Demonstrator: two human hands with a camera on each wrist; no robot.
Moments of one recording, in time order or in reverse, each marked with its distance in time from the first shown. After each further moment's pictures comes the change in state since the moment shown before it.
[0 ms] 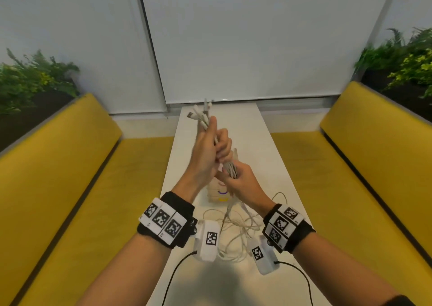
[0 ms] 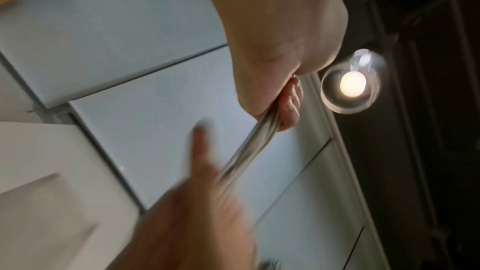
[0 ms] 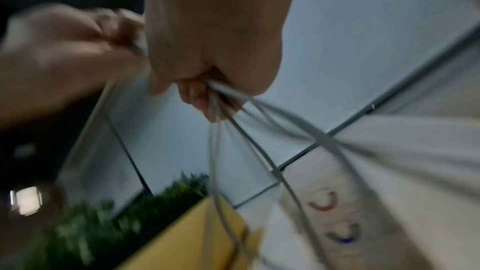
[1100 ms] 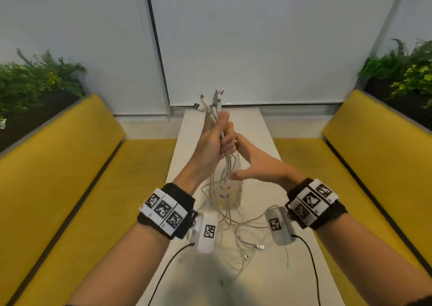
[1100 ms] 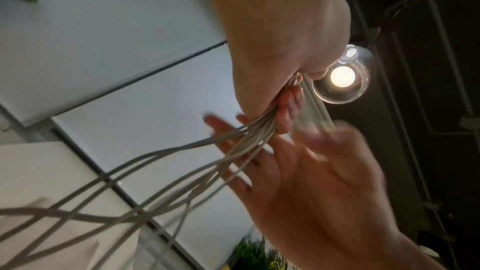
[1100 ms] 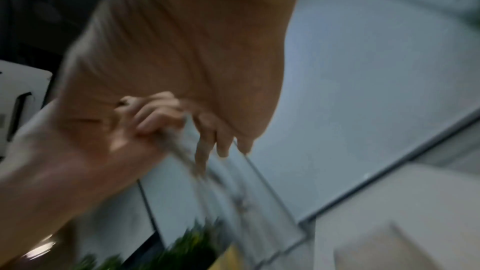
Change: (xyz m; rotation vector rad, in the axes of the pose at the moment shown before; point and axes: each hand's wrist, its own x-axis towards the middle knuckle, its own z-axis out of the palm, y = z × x) left_hand 0.004 0.022 0.008 0.157 -0.027 0.063; right_hand 0.033 -0.077 -0.045 -0.228 -0.488 0.027
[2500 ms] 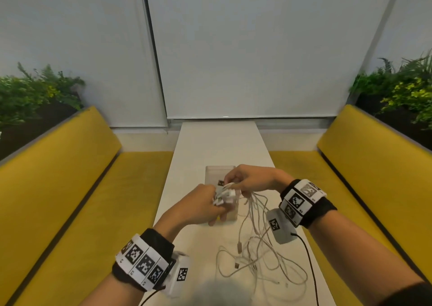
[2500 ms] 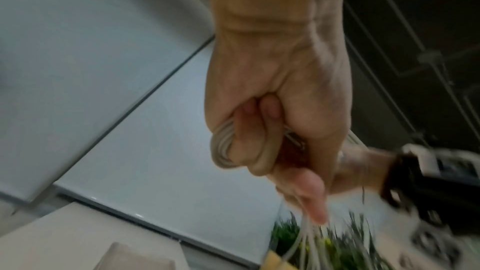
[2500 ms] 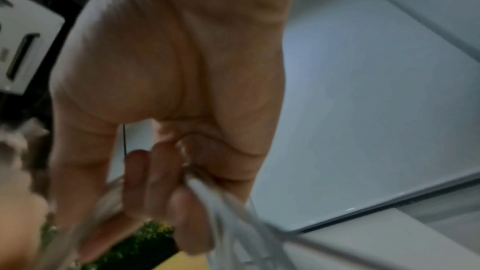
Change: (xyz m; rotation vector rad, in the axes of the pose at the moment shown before) left_hand -0.050 -0.029 -0.035 1.085 -0.369 -0.338; right_hand 0.015 -0.004 -0.013 -0.305 -0.295 0.326
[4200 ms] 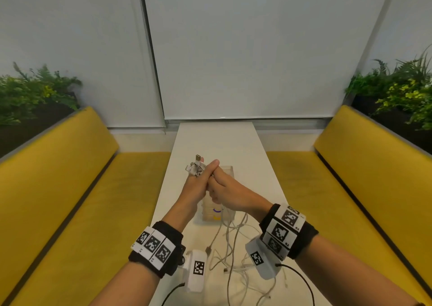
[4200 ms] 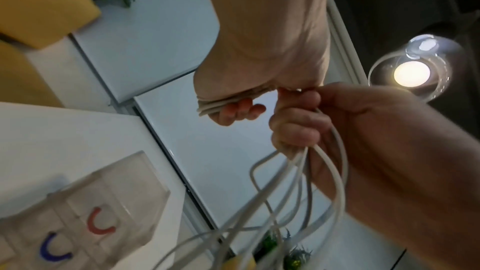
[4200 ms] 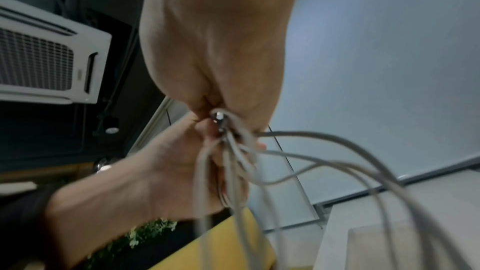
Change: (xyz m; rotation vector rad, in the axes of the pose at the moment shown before) left_hand 0.031 0.003 0.007 -0.955 0.523 -0.243; right_hand 0.005 -0.043 0.063 0.221 0.394 -0.143
